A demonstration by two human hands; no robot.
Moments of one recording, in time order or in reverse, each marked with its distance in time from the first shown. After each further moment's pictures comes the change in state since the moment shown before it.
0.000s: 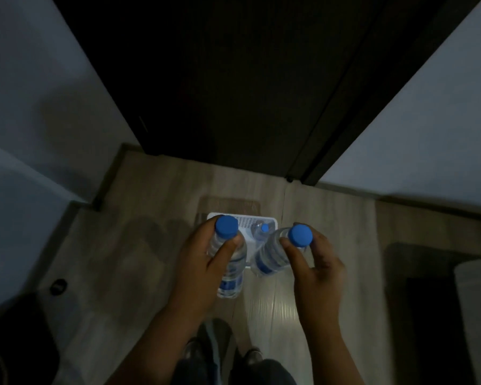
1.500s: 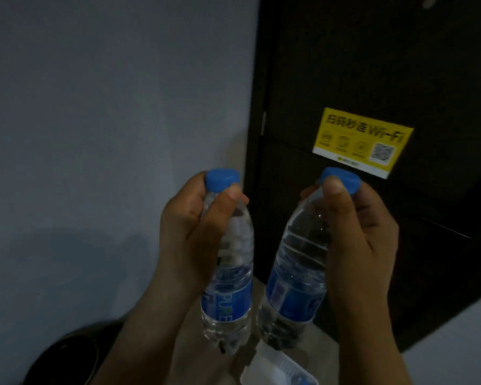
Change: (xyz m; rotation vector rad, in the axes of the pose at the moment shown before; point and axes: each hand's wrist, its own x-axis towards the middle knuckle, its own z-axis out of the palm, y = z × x) left_hand -0.162 0.421 -0.156 -0.145 0.679 0.619; right_hand -0.012 -0.469 -0.018 0.435 -0.454 -0.608
